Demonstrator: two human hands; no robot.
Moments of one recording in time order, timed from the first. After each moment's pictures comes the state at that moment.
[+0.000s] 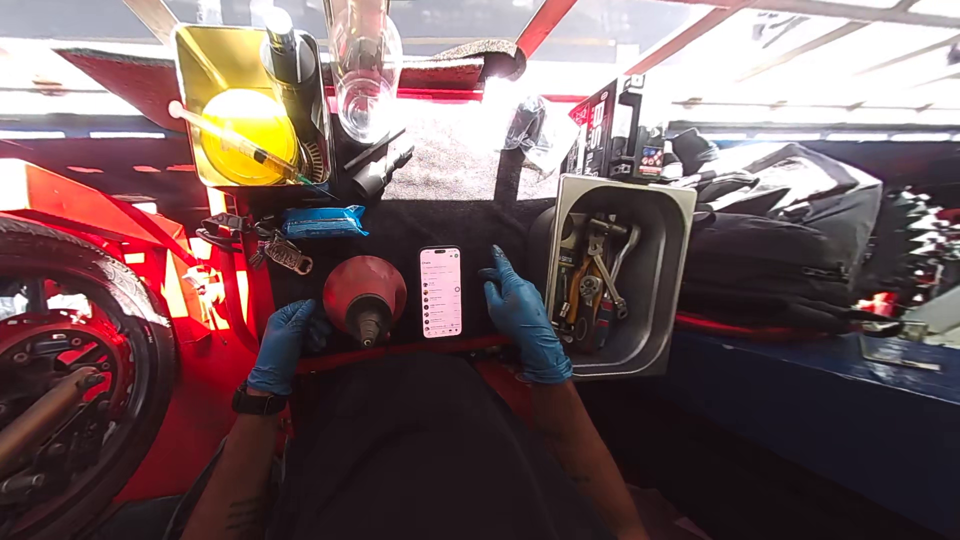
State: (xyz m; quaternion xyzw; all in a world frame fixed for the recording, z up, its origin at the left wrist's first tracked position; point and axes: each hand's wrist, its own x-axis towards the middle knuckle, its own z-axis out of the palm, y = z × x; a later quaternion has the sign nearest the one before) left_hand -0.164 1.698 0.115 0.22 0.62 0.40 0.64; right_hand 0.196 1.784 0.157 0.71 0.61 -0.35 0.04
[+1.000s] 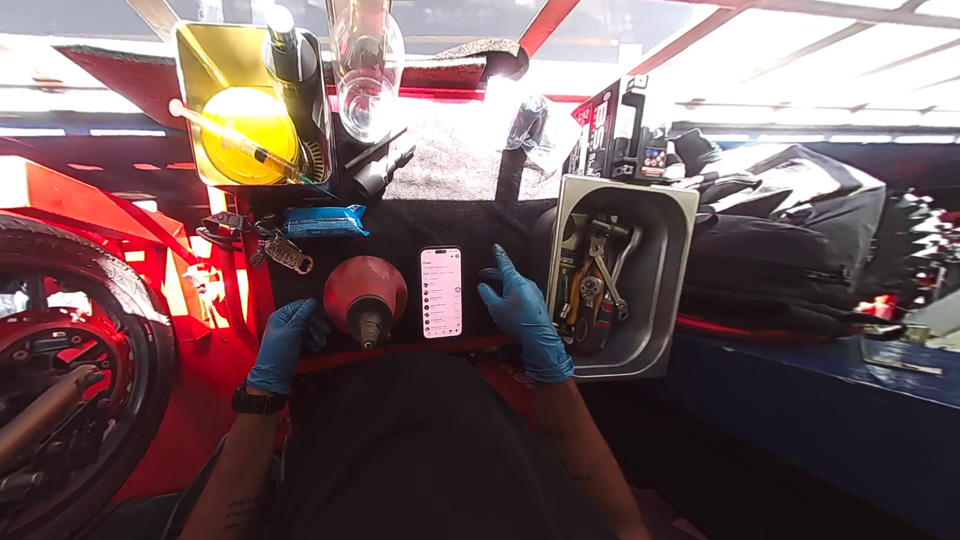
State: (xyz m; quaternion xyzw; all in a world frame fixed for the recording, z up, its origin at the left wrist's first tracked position) left_hand -0.161 1.700 0.121 0.22 0.63 0.39 0.64; right_hand 0.198 1.789 0.158 0.71 0.60 -0.36 0.04
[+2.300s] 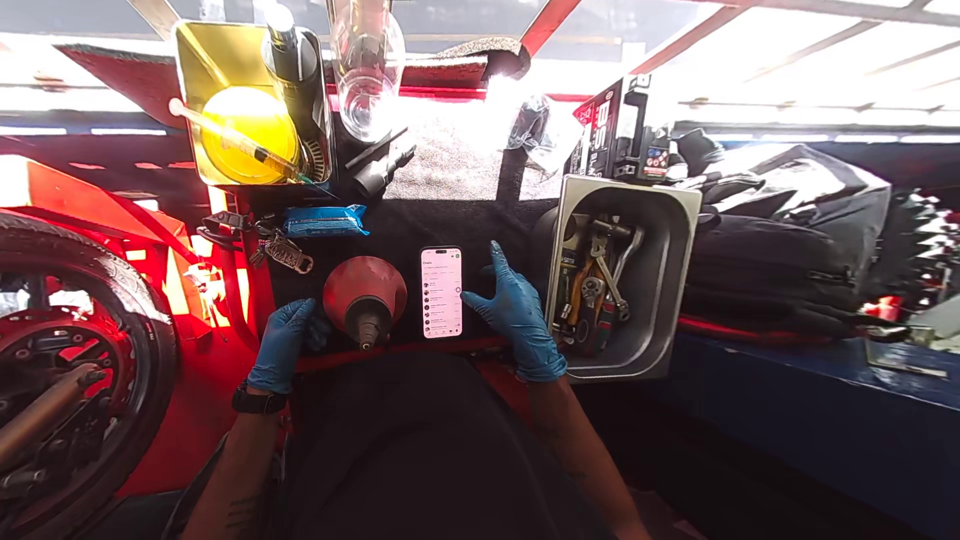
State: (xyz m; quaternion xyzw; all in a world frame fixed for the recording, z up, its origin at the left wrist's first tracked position) left_hand -0.163 1.699 0.114 0.22 0.62 0.40 0.64; right_hand 0.183 1.792 0.161 0.72 0.61 -0.31 0.11
